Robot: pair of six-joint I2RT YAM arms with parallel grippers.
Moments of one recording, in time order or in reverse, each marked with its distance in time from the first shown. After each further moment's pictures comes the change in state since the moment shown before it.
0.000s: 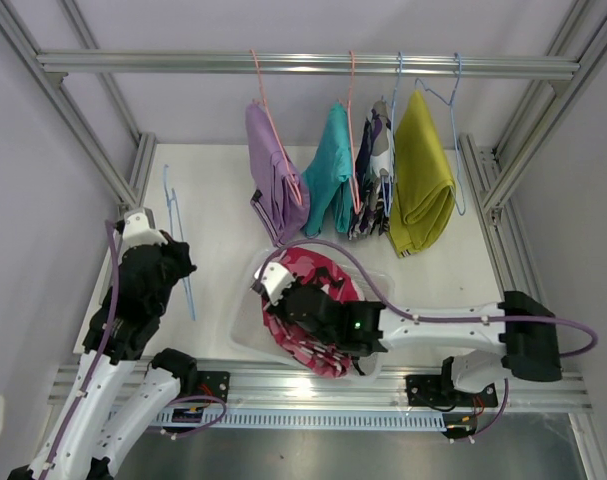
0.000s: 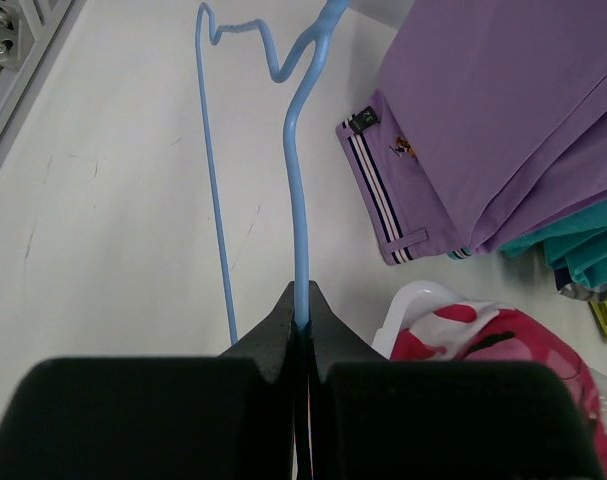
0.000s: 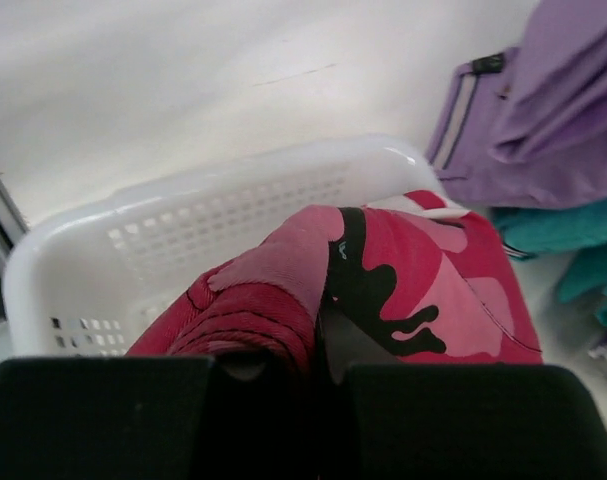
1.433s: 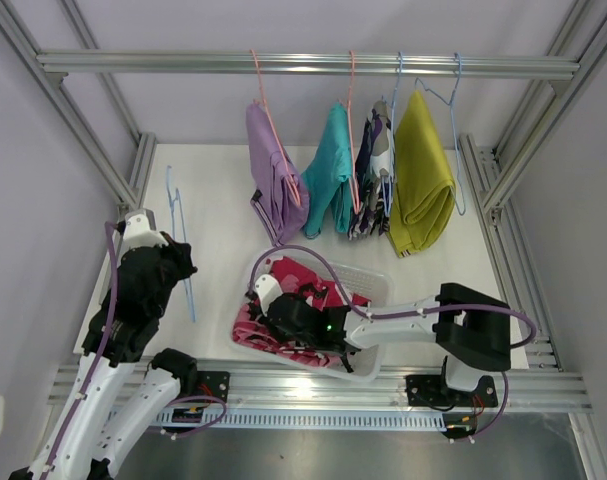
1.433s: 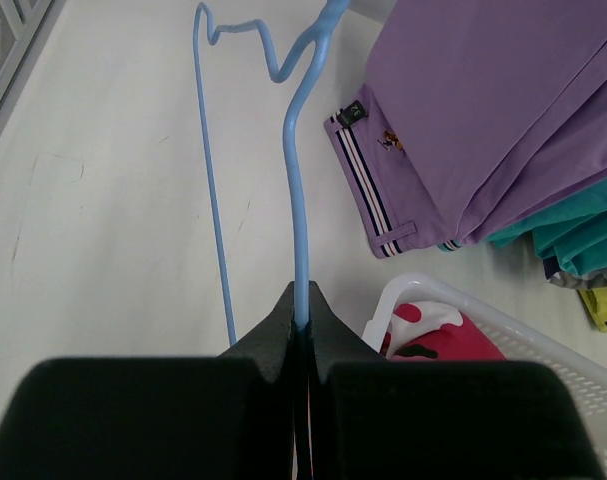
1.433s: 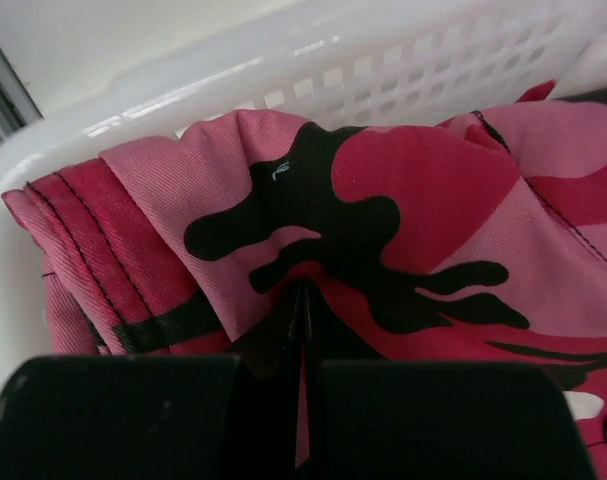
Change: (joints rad) left arm -0.001 -0.018 -0.006 0.000 0.029 0.003; right arm -0.035 0.280 -0.018 0.084 -0.228 0.288
